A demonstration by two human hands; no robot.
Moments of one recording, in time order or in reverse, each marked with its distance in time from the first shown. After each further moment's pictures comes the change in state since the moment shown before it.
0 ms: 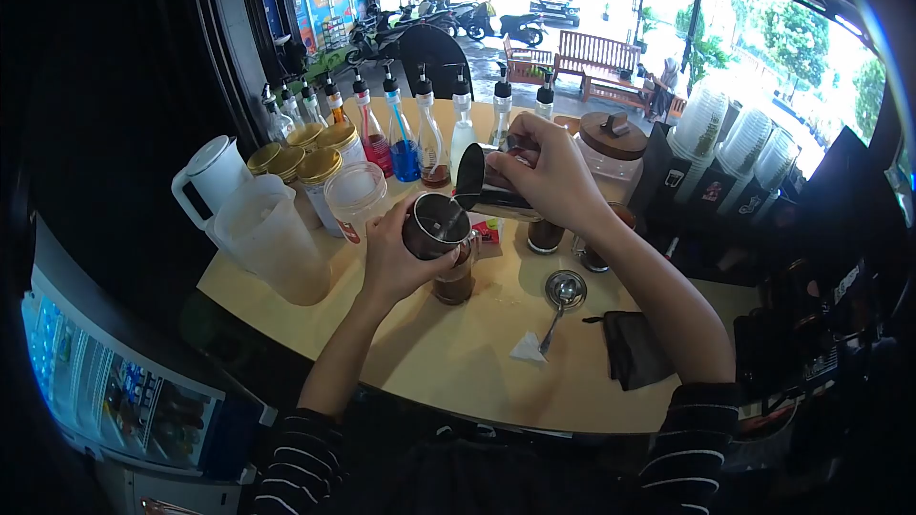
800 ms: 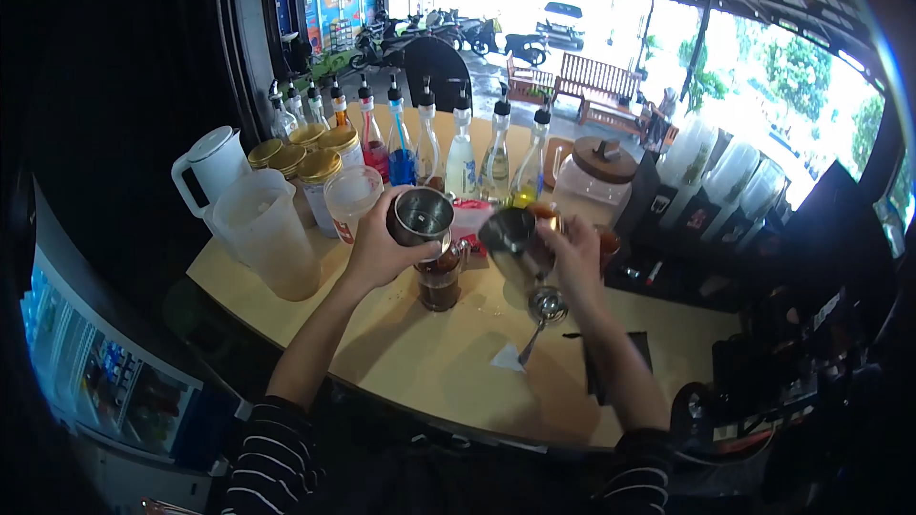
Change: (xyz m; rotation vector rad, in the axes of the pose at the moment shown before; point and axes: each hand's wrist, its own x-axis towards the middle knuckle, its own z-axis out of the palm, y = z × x) left_hand 0.019 -0.002 -0.011 -0.381 -0.026 -0.074; right_hand -0.066 0.090 -0.008 0.330 0.349 0.094
